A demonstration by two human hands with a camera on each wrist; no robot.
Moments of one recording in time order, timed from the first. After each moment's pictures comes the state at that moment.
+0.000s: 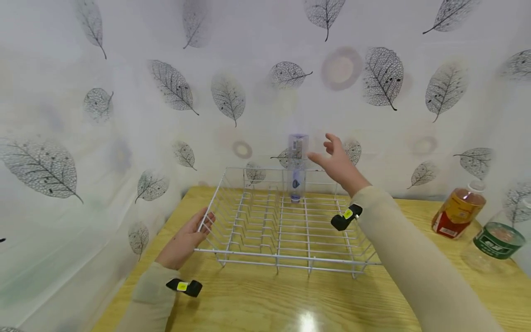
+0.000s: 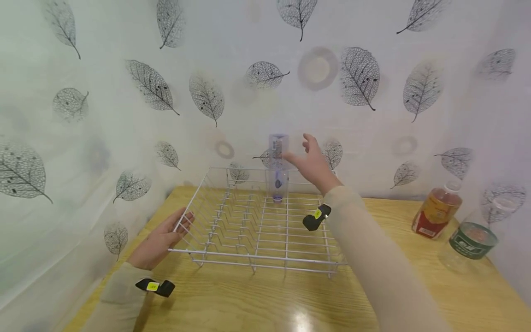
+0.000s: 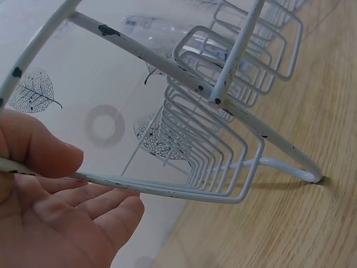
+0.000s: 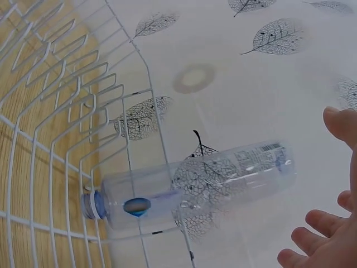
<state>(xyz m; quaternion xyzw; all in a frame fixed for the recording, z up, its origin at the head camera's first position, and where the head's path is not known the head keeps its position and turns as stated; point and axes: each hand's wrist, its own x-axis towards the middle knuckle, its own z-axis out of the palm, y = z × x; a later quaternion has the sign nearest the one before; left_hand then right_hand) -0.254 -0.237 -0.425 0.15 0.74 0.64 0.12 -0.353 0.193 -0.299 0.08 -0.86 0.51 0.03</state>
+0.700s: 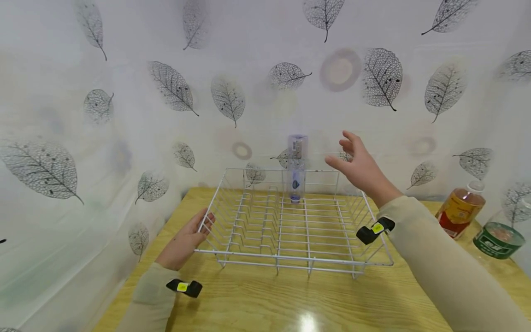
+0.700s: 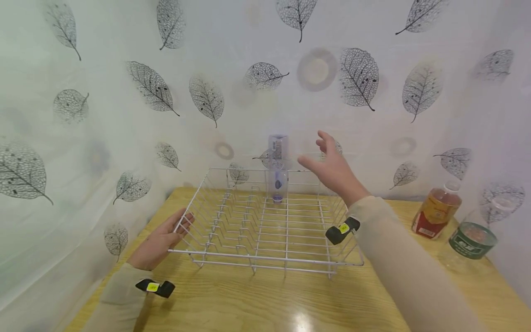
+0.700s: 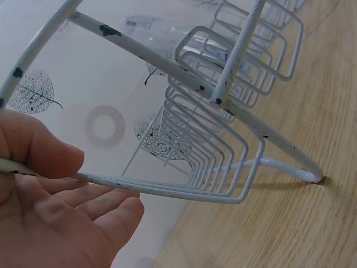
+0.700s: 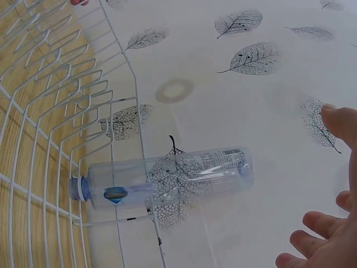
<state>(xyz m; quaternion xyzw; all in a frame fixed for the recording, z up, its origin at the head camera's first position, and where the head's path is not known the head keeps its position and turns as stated) -0.254 -0.238 -0.425 0.15 0.75 0.63 0.11 -0.310 0.228 -0.278 0.12 -0.87 0.48 0.06</state>
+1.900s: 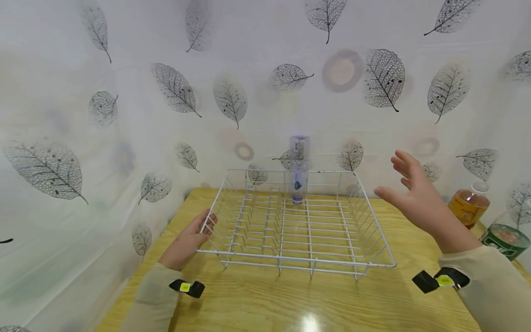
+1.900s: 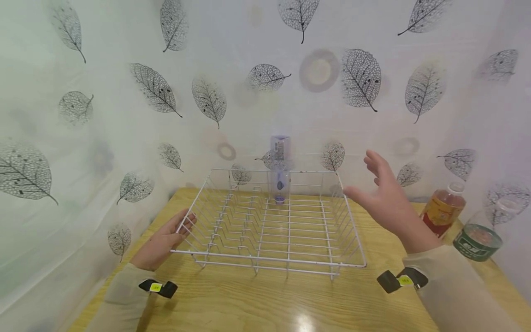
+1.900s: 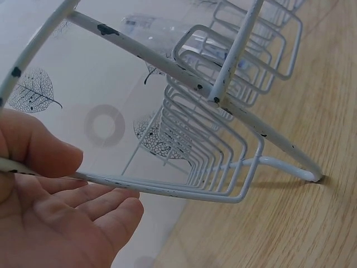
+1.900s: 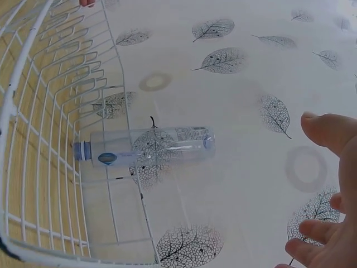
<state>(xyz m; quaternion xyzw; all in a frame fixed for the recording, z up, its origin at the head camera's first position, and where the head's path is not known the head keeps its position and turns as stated) -0.251 -0.236 -0.423 0.14 0.75 0.64 0.12 -0.227 0.297 -0.295 0.13 -0.89 0.42 0.13</state>
